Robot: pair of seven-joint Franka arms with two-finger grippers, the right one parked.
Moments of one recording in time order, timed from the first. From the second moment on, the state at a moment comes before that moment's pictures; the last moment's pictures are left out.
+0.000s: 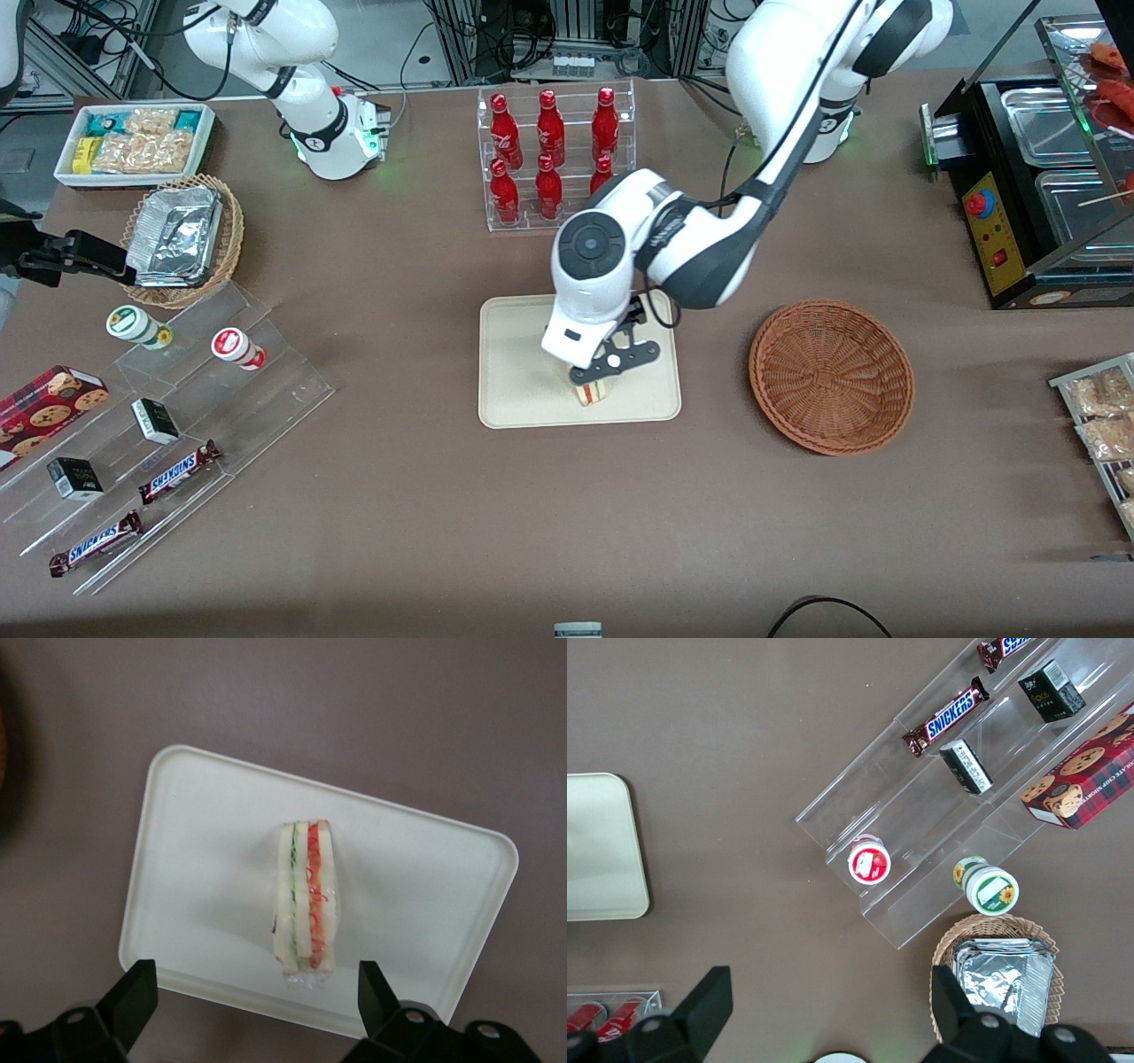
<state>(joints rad) -0.57 0.69 -0.17 -1.16 0.06 1.78 -1.01</state>
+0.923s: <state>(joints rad) -0.23 0.36 -0.15 -1.45 0.08 1.65 -0.33</state>
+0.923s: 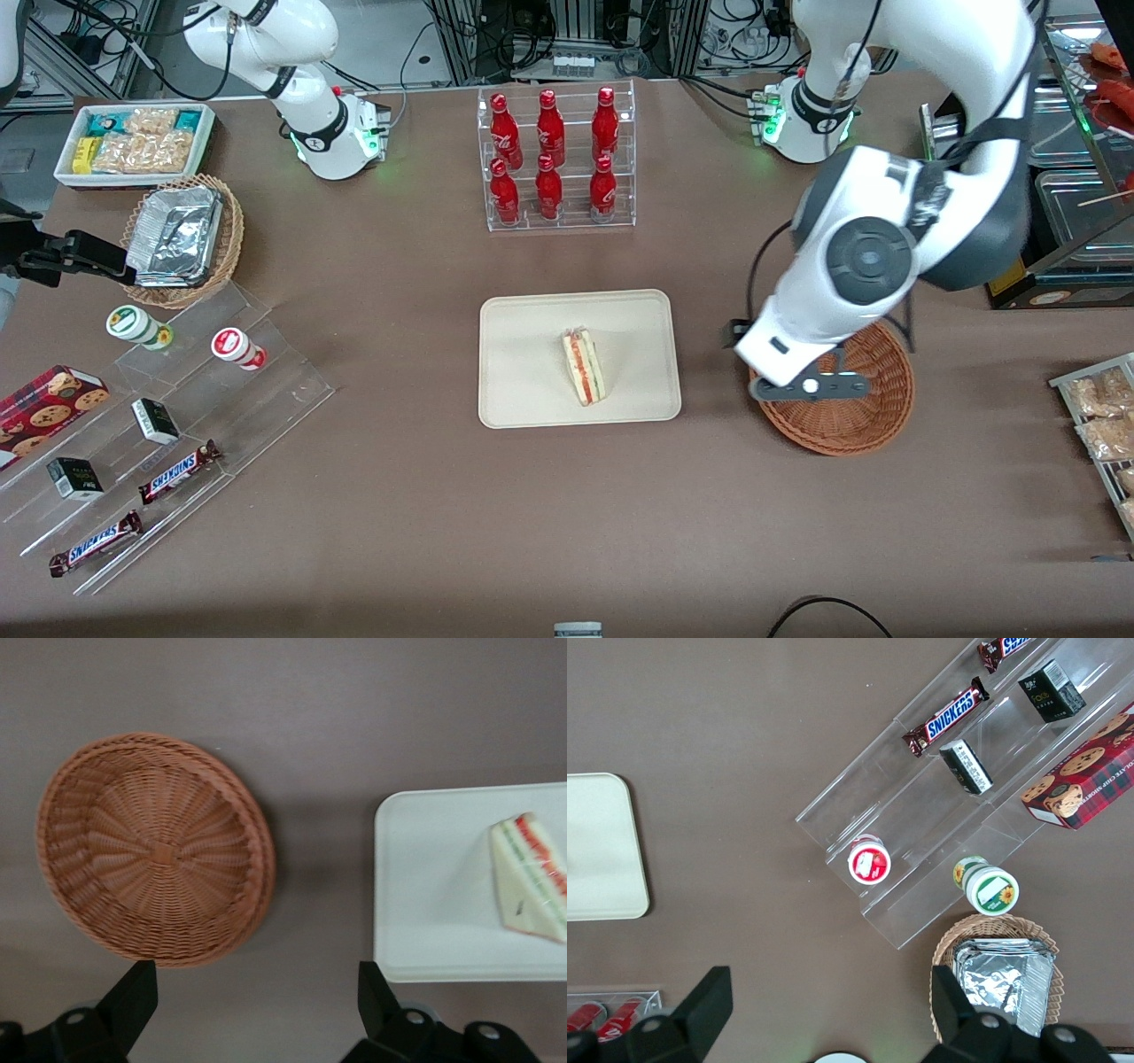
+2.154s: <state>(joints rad) 0.05 0.08 -0.14 -1.55 0.03 1.49 0.12</state>
